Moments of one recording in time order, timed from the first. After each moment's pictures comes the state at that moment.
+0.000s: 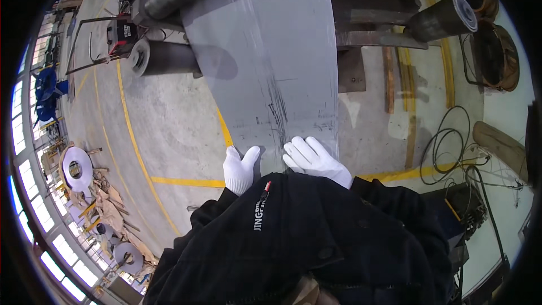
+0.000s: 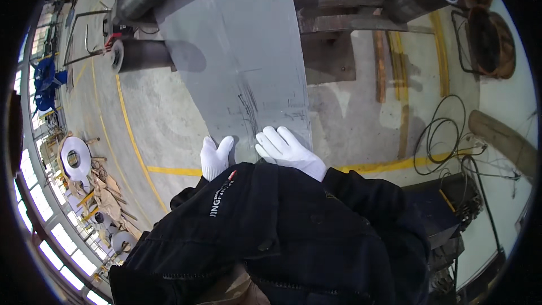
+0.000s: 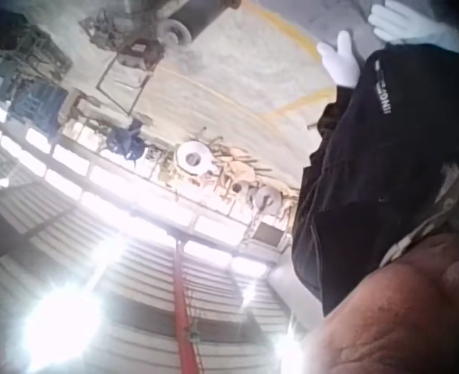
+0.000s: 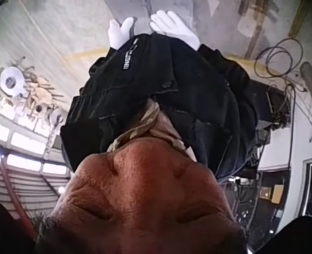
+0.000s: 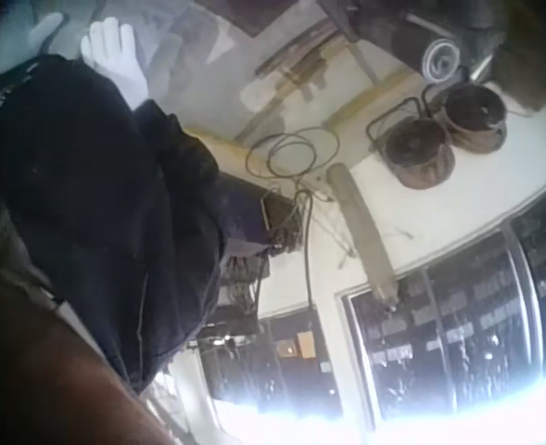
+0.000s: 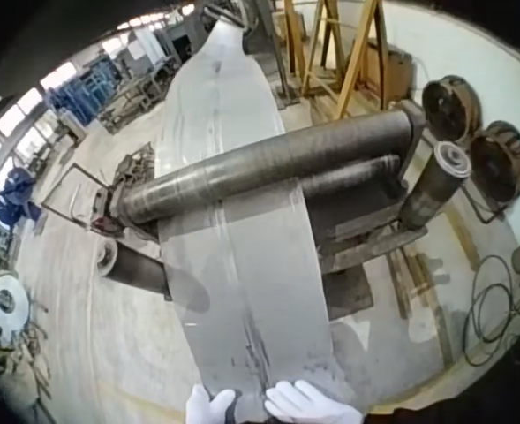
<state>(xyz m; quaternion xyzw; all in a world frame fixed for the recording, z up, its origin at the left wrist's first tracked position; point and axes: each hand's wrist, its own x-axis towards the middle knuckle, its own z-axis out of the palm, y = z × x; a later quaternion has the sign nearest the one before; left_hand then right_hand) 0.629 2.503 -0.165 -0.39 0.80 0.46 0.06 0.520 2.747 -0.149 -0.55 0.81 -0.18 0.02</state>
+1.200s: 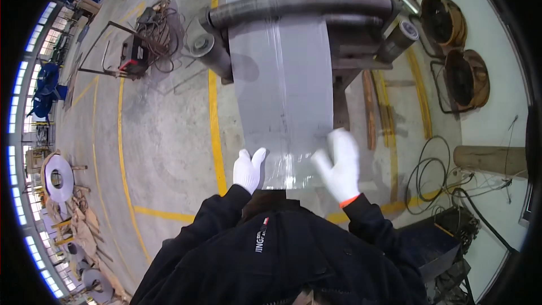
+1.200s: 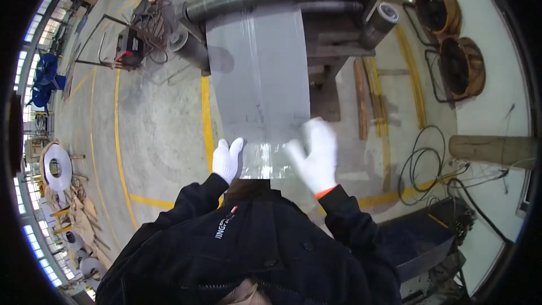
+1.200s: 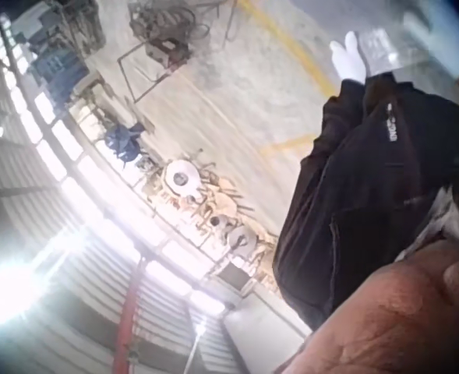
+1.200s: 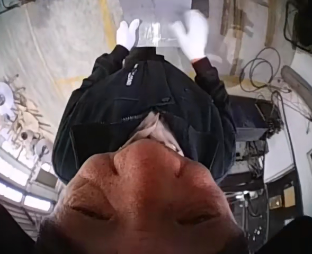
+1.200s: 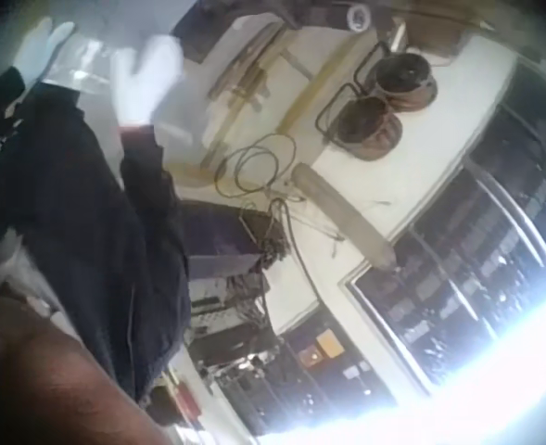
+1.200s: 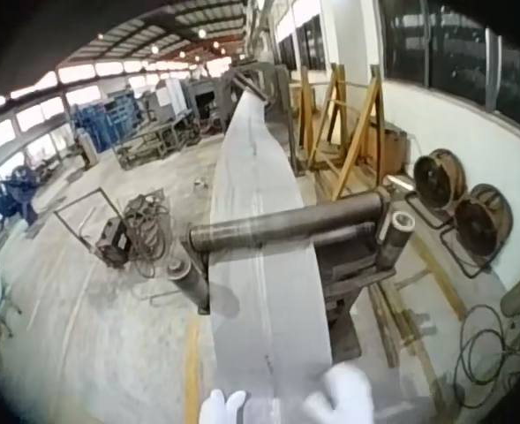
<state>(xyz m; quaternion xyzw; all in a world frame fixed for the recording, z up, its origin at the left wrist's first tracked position) 0.648 2.509 -0.157 -0.31 0.89 0.33 0.07 0.564 2.791 -0.068 -0.12 0.91 -0.39 0.11</state>
